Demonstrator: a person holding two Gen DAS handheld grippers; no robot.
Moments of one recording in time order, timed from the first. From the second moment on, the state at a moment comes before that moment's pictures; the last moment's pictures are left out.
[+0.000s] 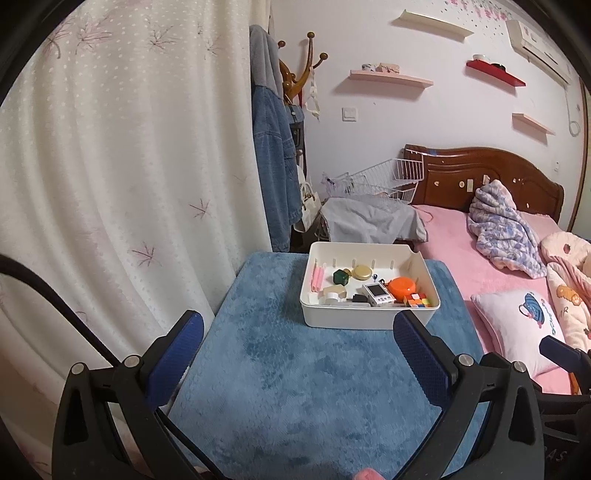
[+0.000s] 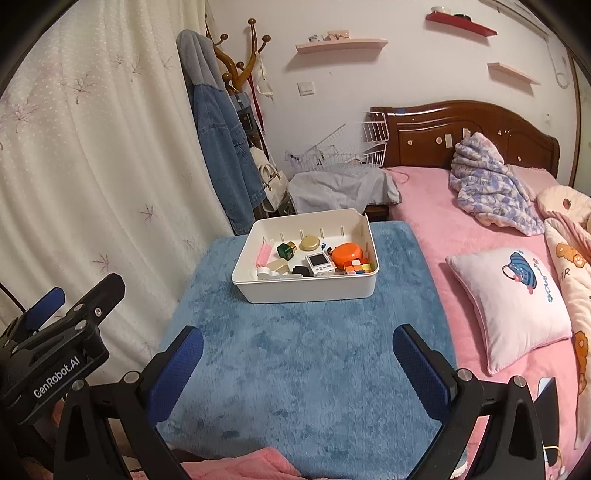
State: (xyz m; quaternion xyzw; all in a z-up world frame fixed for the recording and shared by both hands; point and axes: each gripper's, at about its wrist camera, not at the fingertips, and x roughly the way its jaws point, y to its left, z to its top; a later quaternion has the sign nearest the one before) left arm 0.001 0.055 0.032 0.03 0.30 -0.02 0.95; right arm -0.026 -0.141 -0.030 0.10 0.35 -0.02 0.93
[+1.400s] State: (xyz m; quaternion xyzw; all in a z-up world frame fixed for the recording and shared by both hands) left arm 0.012 0.029 0.011 0.04 0.35 -0.03 0.93; right arm -0.018 -0.168 -0.054 0.13 0.42 -0.03 0.90
